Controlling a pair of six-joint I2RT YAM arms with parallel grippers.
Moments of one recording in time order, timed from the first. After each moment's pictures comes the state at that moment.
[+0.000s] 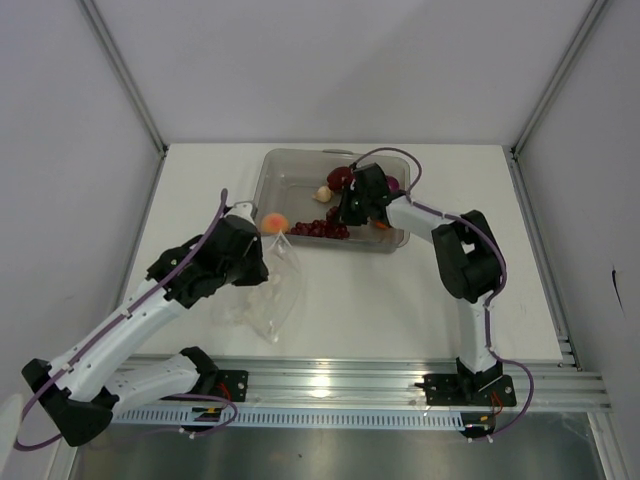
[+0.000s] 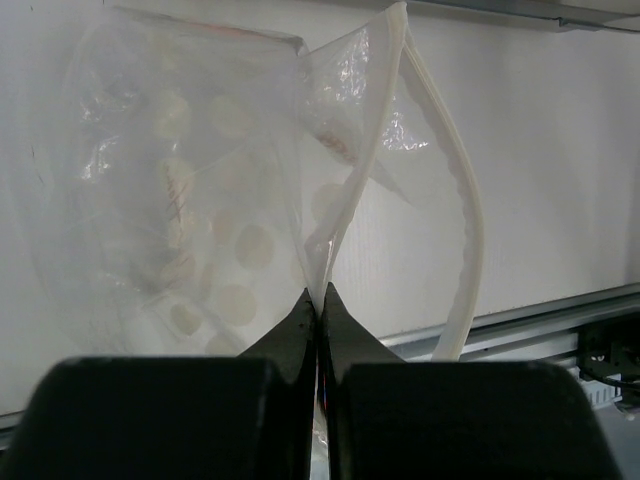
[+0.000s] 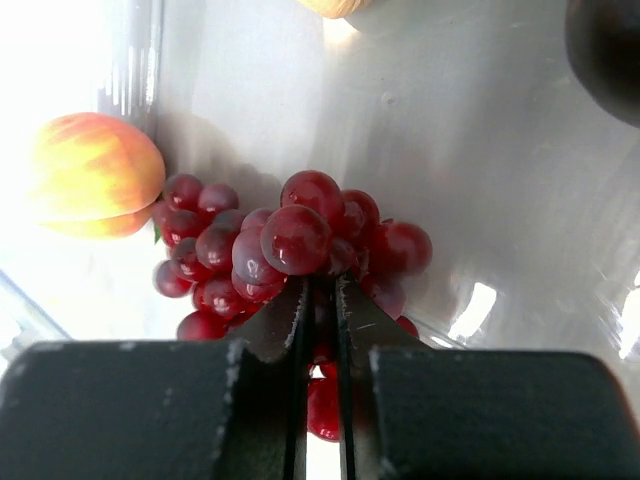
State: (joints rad) left arm -0.71 0.98 1.08 -0.95 -0.22 -0.65; right arm 0.52 2.09 1.50 -0.17 -0.22 0.57
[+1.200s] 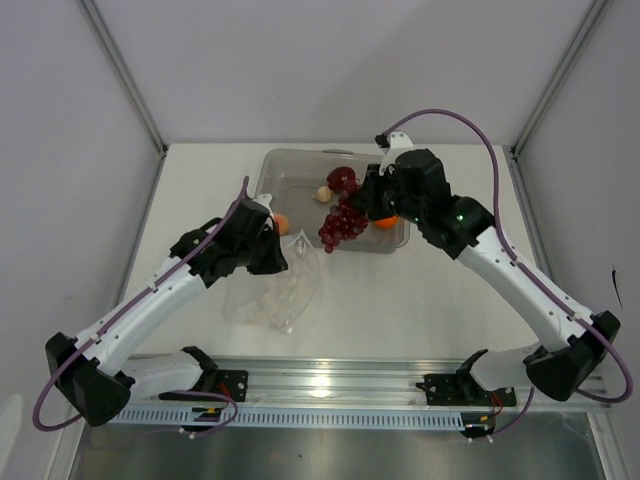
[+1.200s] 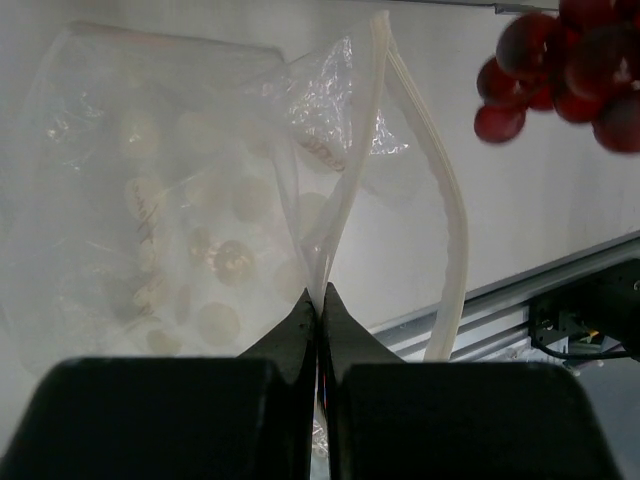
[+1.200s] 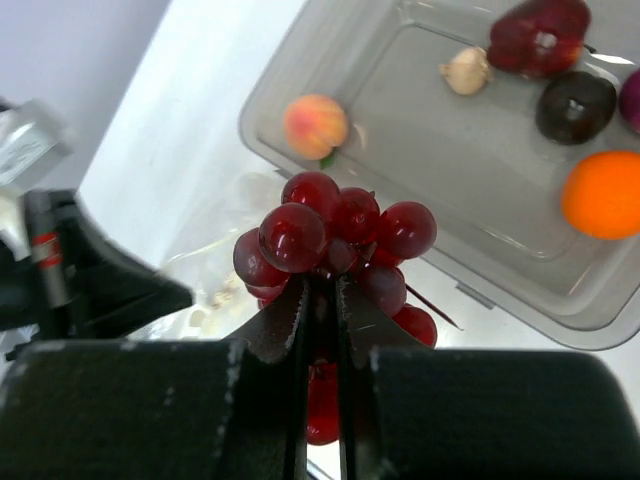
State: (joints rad) left arm -0.64 1.13 1.10 -0.84 0.00 -0.62; right arm 0.67 1.37 1.47 -0.53 -0.02 0.39
